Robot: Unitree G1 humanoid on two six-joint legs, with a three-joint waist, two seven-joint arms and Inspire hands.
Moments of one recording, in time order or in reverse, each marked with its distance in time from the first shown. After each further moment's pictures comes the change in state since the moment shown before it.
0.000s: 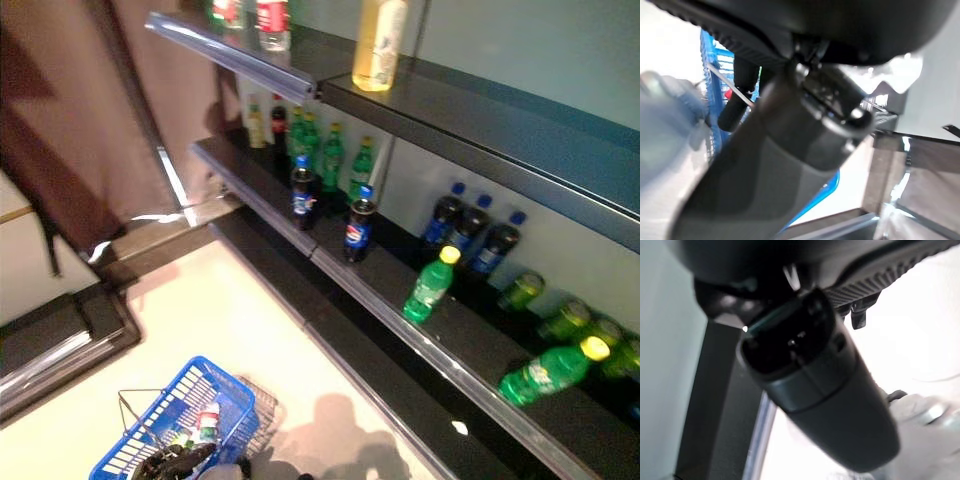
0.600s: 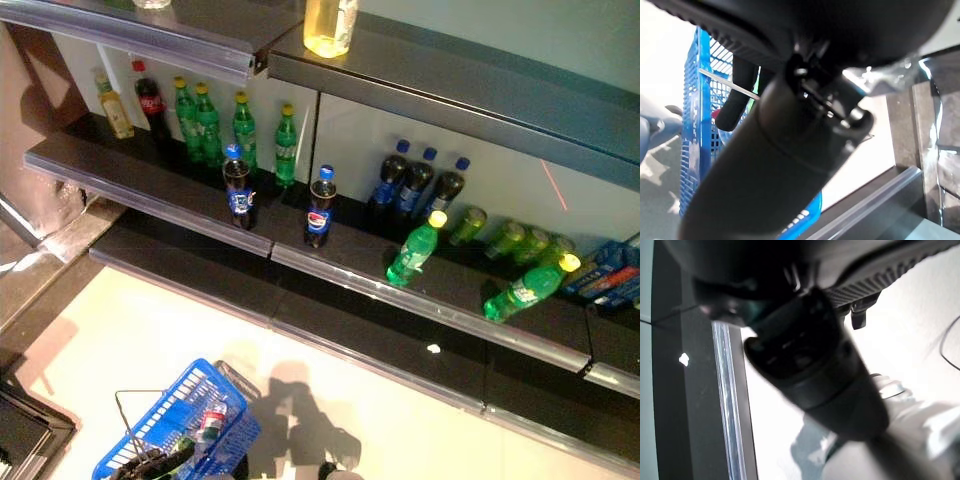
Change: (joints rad) left arm 0.033 0.053 -0.003 -0.026 -0.012 0.096 0.003; right arm 0.083 0.071 -0.010 -0.023 -0.066 -0.046 0.005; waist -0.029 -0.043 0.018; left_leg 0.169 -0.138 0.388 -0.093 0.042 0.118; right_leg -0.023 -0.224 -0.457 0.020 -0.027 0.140
